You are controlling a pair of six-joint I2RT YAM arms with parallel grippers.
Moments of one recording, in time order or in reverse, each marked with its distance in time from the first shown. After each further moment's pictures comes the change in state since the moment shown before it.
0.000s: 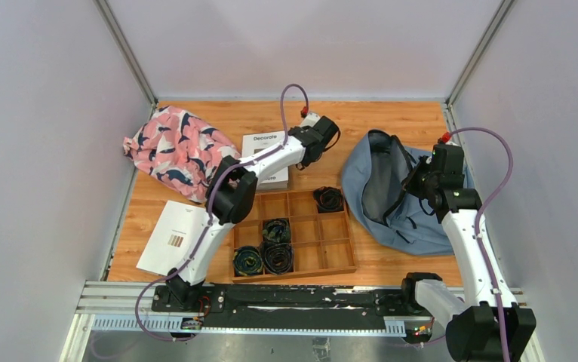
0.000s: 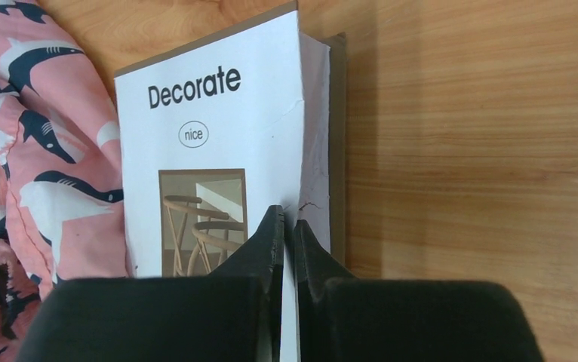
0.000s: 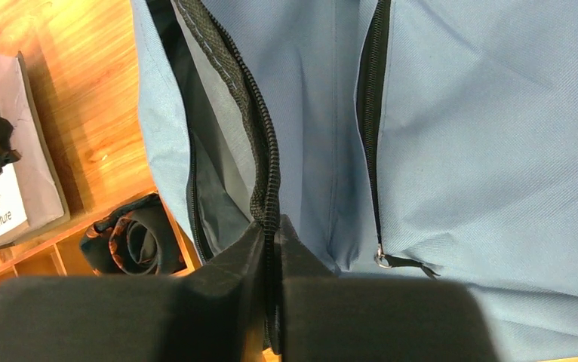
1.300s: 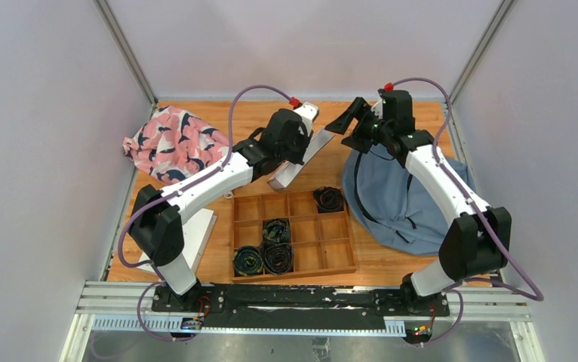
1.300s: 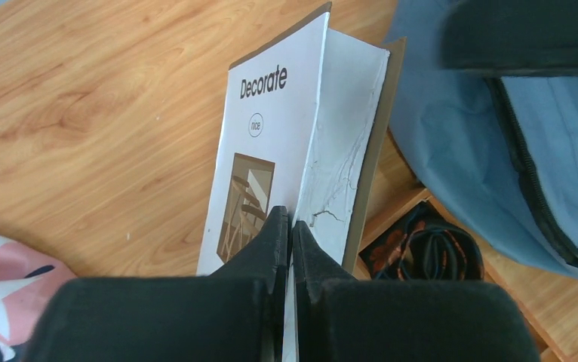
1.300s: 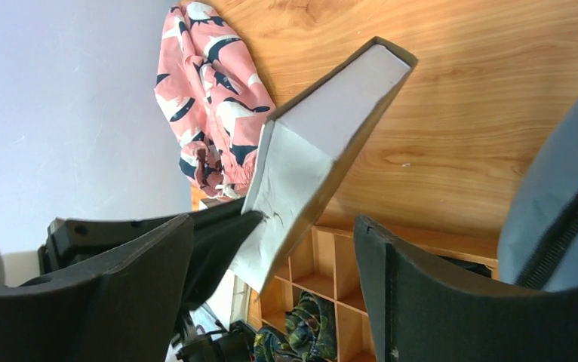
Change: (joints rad) left arm -0.002 -0.722 -0.635 0.481 0.689 0.246; right arm 0.274 0.507 0.409 0.299 -0.416 0.377
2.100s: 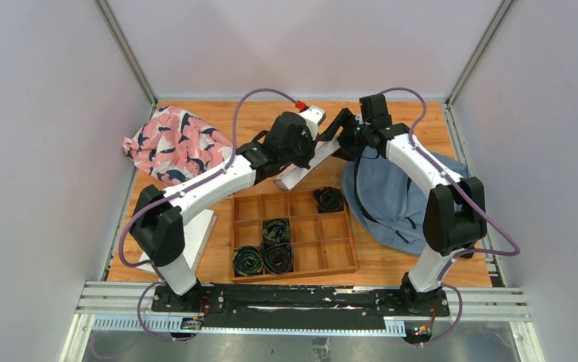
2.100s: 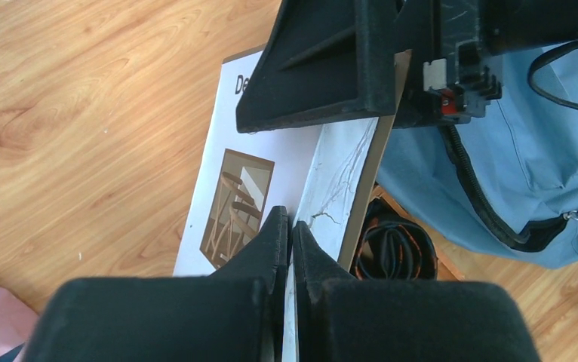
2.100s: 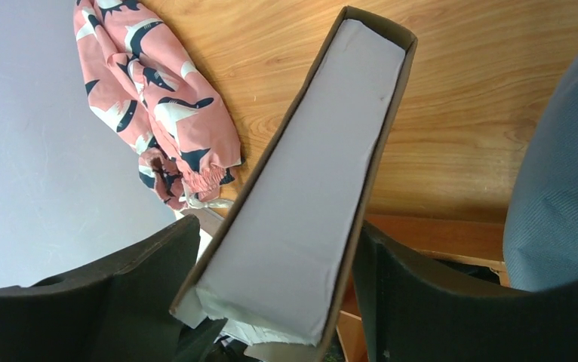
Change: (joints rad) left arm -0.023 0.001 -0.014 0.045 0.088 -0.033; right arm 0.066 0.241 0.124 -0.121 0.071 0.093
